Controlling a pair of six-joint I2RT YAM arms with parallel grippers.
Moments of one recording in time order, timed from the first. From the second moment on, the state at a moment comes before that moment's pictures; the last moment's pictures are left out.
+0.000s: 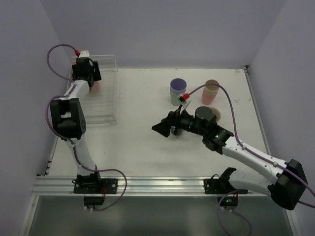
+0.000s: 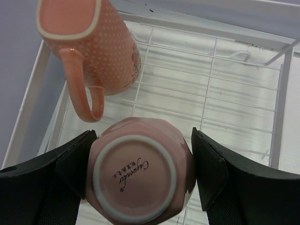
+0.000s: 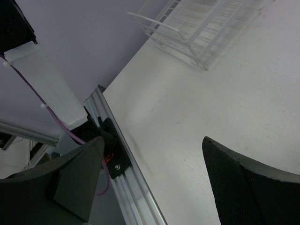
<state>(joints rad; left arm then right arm) 0.11 2.04 1.58 -0.06 -0.21 -0.05 0.78 1.07 0.73 0.17 -0.35 0.59</state>
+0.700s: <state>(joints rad) 0.11 1.34 1.12 0.01 0.12 -0.45 0.81 1.36 0.98 0.39 -0.31 0.81</state>
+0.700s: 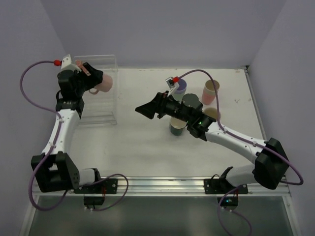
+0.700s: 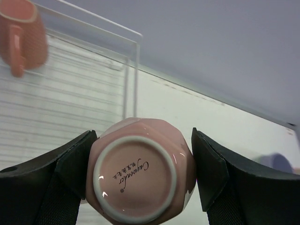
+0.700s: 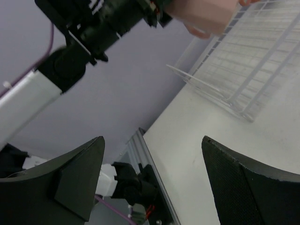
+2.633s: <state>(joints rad) -0.04 0.50 0.79 -0.35 0.15 -0.36 0.86 1.73 1.68 -0.57 -0.18 0.35</state>
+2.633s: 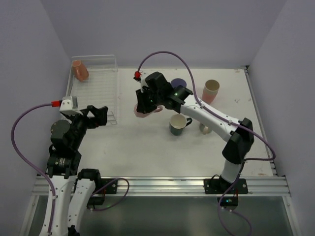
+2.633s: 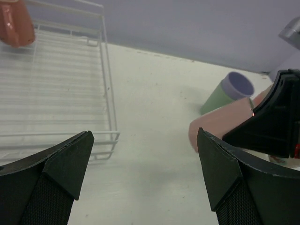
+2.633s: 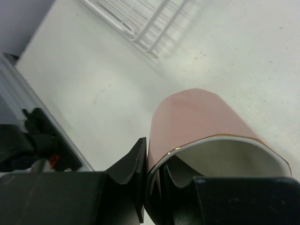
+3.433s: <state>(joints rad) -0.04 0.34 0.66 -0.40 -0.05 -0.30 0.92 2.28 2.11 -0.97 0.17 -0.04</state>
